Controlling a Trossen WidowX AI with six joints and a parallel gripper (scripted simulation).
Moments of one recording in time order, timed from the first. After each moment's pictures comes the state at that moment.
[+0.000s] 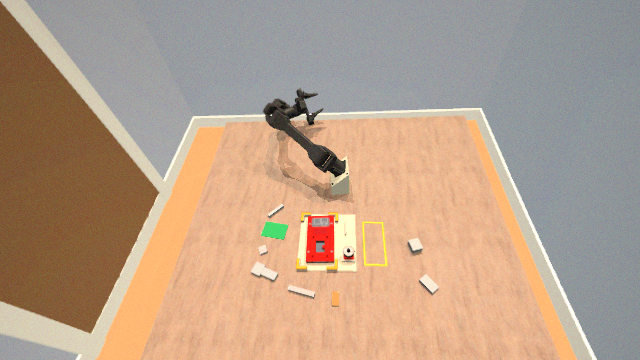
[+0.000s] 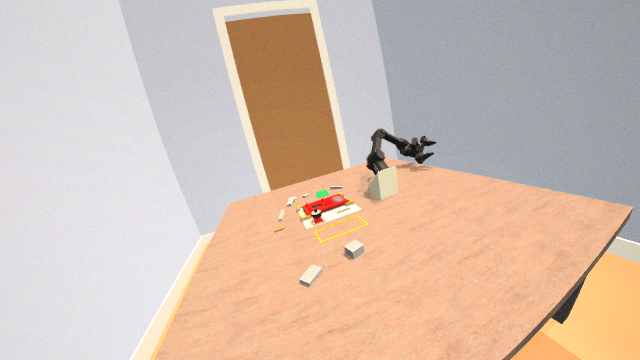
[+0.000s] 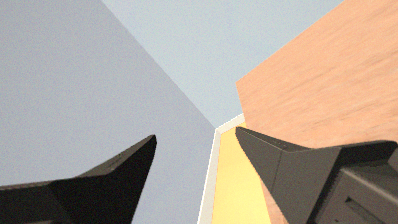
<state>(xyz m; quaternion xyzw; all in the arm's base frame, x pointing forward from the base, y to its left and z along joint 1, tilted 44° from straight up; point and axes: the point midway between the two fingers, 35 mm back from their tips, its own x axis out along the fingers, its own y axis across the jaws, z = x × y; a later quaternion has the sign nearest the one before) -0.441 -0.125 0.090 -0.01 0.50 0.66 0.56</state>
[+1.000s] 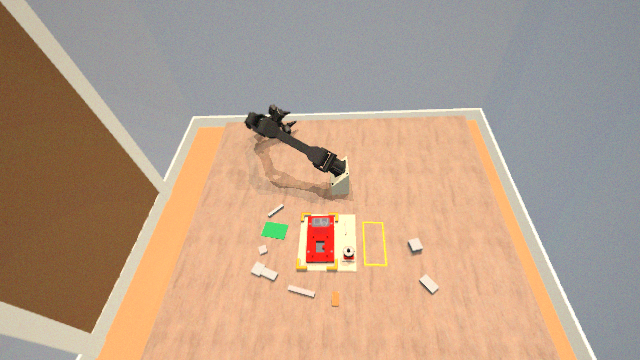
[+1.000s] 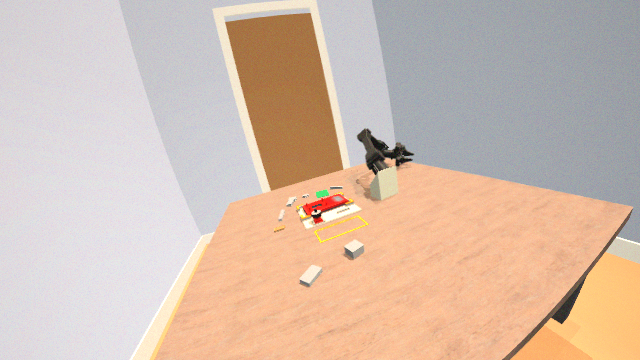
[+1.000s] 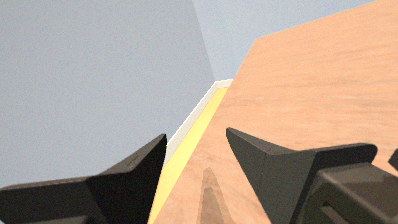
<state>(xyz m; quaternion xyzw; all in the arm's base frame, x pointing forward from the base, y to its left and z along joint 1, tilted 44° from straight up) -0.383 -0.260 0.158 -0.22 0.50 0.75 0.37</state>
